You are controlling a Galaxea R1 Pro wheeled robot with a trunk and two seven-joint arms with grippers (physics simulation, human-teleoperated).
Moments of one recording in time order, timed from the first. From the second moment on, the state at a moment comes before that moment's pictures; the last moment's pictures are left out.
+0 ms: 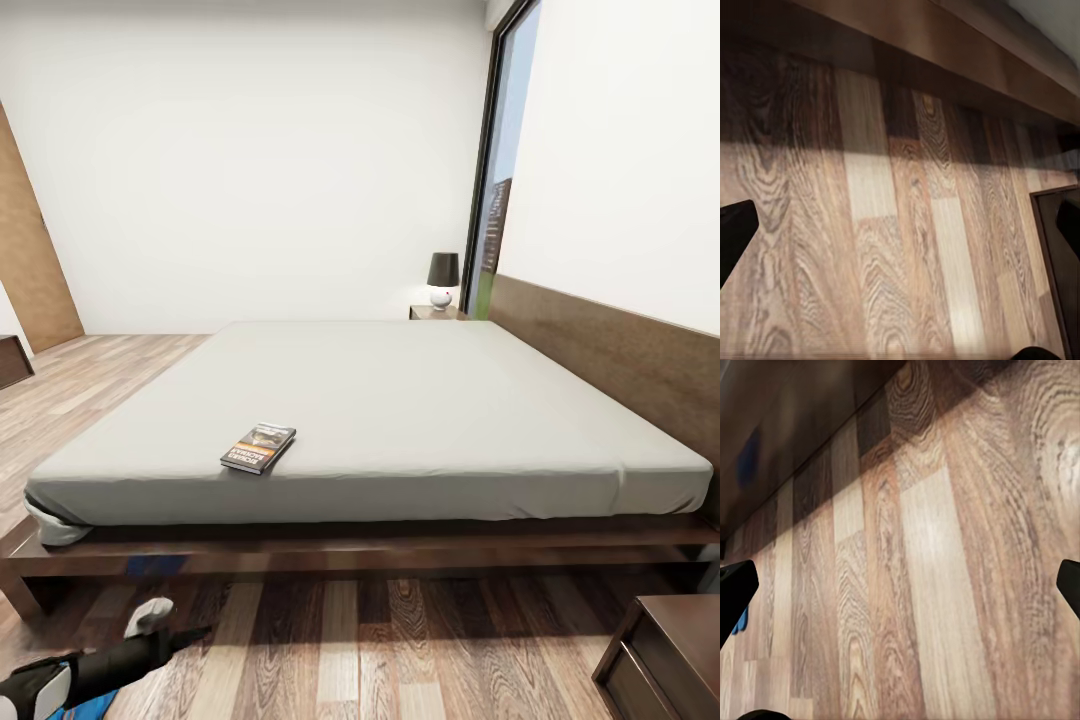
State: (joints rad) left arm -0.63 0.38 0.35 -0.01 -0.06 0.16 -1.04; right arm -0.26 -0.37 0.57 0.05 -1.23 -0.09 1.13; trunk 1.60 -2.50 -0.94
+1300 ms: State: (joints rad) left arm -0.48 0.30 0.37 -0.01 0.25 0.16 -1.04; right arm -0.26 -0.37 0.56 0.05 -1.24 -0.08 1.13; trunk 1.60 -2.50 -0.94
